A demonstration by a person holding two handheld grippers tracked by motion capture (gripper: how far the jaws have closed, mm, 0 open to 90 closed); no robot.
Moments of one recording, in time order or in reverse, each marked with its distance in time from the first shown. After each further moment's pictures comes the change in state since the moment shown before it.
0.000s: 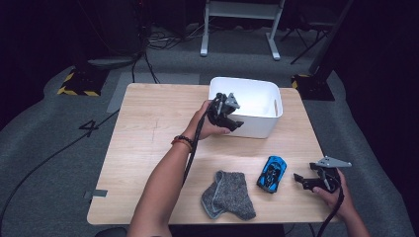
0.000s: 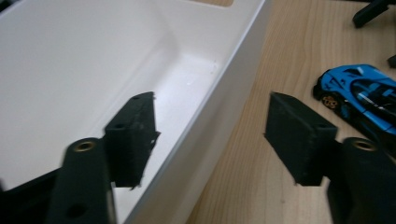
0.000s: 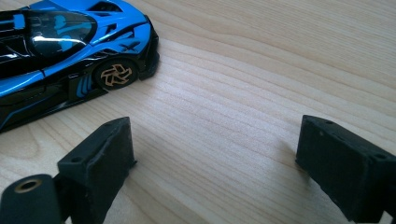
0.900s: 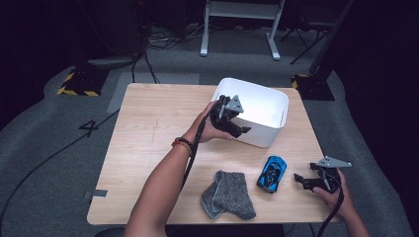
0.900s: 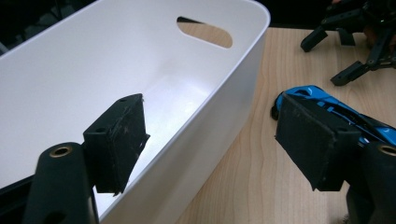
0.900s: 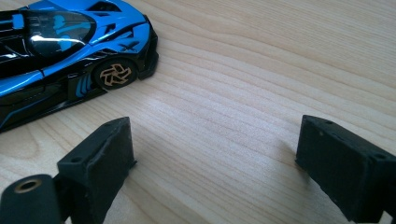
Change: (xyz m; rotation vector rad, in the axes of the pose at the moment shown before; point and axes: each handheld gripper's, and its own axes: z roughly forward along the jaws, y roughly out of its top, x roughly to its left) left arm -0.013 0.012 0.003 -0.050 -0.085 0.054; right arm 0.000 0.000 0.000 -0.001 -0.003 0.001
